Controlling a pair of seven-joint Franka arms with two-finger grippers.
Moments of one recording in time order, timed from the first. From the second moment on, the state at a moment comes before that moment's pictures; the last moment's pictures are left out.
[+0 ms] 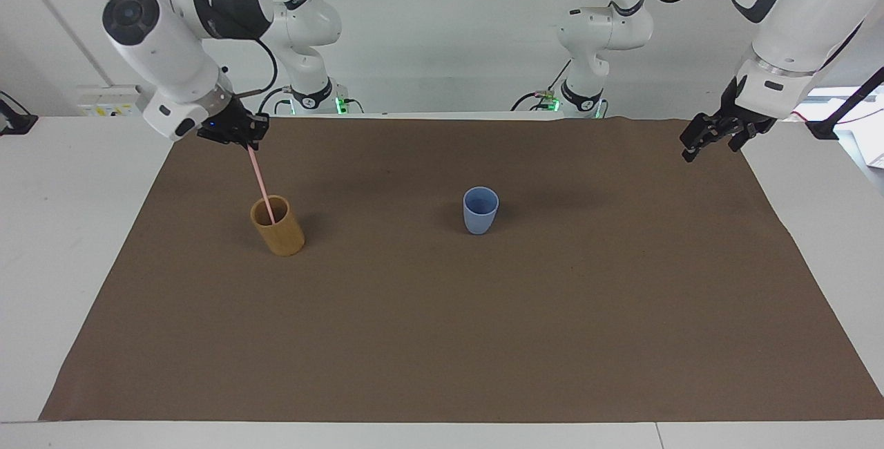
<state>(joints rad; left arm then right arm) -0.11 -0.05 0.02 -1.67 0.04 1.61 -0.21 -0.02 -0.07 0.01 -1.69 0.01 1.32 -0.10</state>
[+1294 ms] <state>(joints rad) -0.11 -0.05 0.02 -1.67 0.04 1.61 -0.21 0.60 0.23 0.08 -1.42 0.36 1.59 0.79</state>
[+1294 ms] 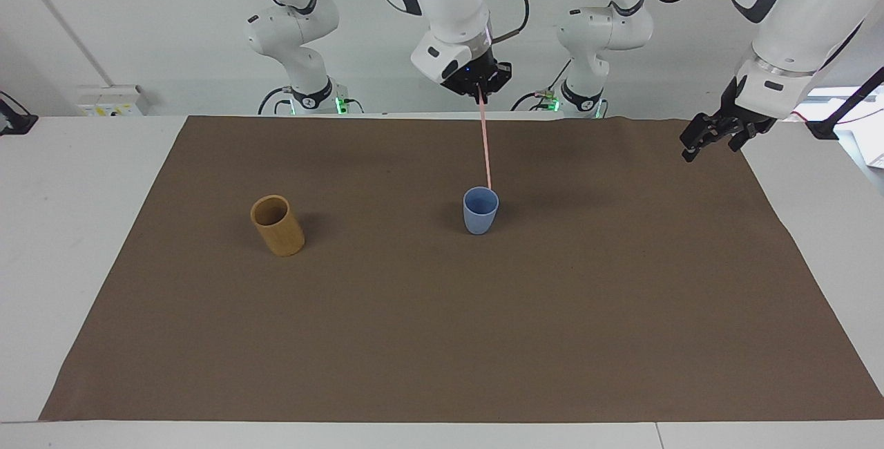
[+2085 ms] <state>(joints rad) -0.11 -0.05 0.02 -1.67 0.04 1.61 -0.21 0.60 0.18 0.08 -1.58 0.36 1.71 0.79</state>
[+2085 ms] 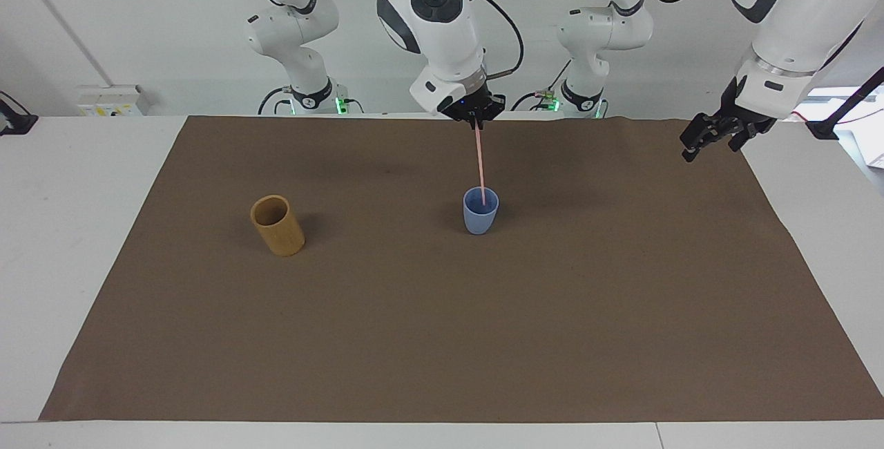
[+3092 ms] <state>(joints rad) -0.11 -0.05 0.02 -1.67 0.04 1.61 -0.21 0.08 0.08 0.04 -1.35 -0.04 1.39 0.22</state>
